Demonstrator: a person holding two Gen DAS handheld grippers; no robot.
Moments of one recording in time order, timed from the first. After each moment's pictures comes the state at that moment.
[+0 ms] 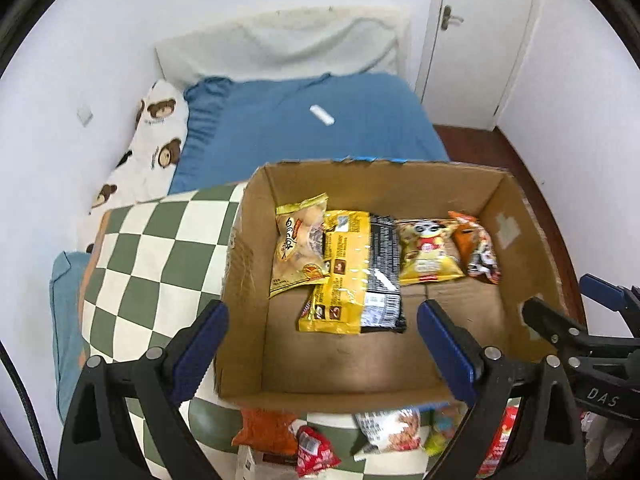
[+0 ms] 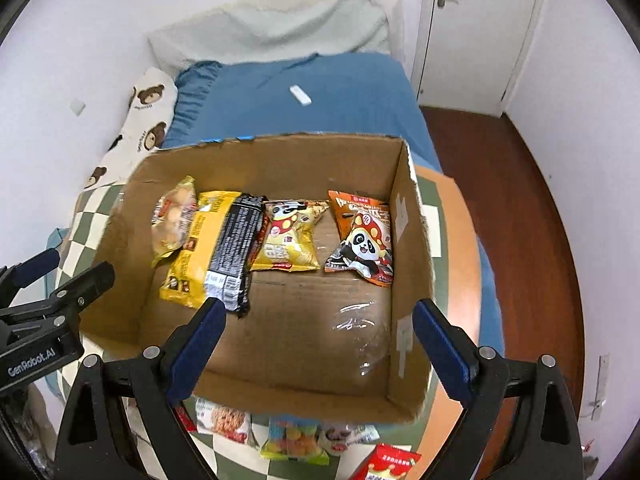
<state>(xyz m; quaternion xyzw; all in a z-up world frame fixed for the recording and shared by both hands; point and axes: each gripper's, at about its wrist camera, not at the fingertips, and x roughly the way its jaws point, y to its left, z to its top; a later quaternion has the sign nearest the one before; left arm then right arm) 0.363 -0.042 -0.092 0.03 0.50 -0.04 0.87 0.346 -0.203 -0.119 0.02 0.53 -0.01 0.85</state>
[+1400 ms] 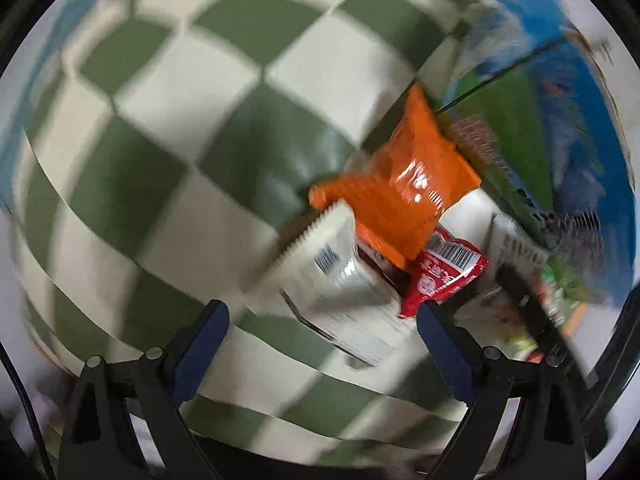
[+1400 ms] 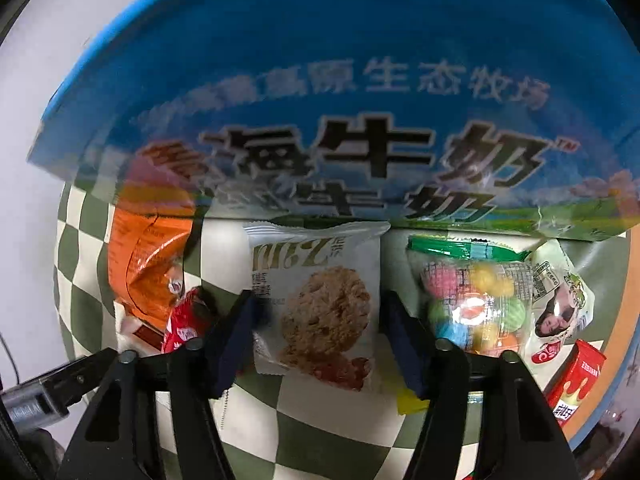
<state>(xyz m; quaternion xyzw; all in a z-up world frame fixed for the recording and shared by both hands) 0.246 0.102 -0.281 -0.27 0.70 0.07 0.65 0.272 -0.106 -0.280 0.06 0.63 0.05 0.77</state>
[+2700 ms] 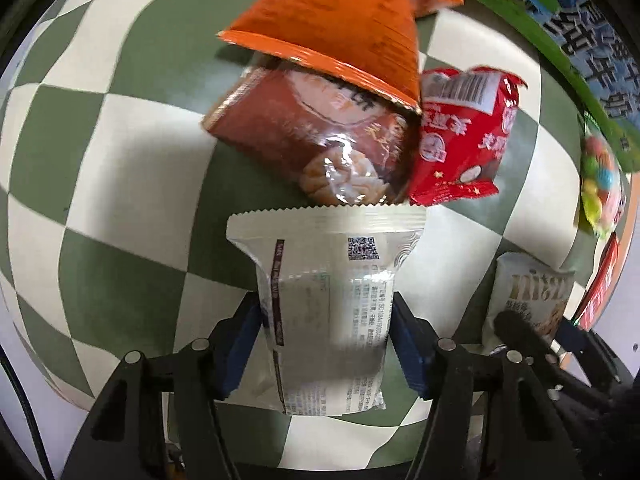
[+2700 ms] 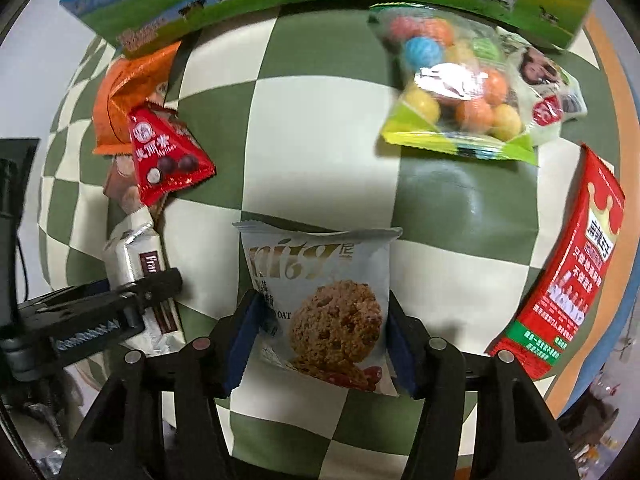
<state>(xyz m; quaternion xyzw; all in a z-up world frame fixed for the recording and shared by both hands) 0.182 0.032 -0.333 -0.11 0.73 0.01 0.68 0.152 -0.105 -0.319 0.05 0.69 0.04 0.72</state>
